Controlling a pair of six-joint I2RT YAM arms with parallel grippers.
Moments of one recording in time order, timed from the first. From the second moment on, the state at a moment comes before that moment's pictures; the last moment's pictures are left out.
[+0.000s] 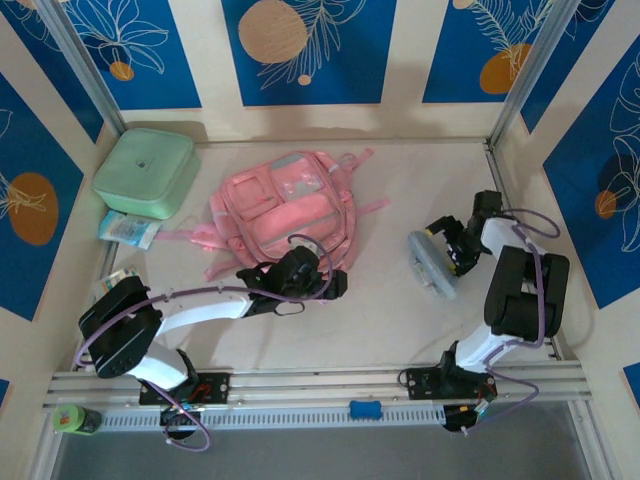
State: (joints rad) left arm -0.99 1.48 0.80 -0.08 -0.13 -0.78; right arm -0.22 1.58 0.93 -0.62 -0.34 0.78
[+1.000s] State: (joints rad) left arm -0.99 1.32 0.71 -0.11 -0.19 -0.78; right arm 0.19 1.44 0.96 -0.86 -0.25 0.60
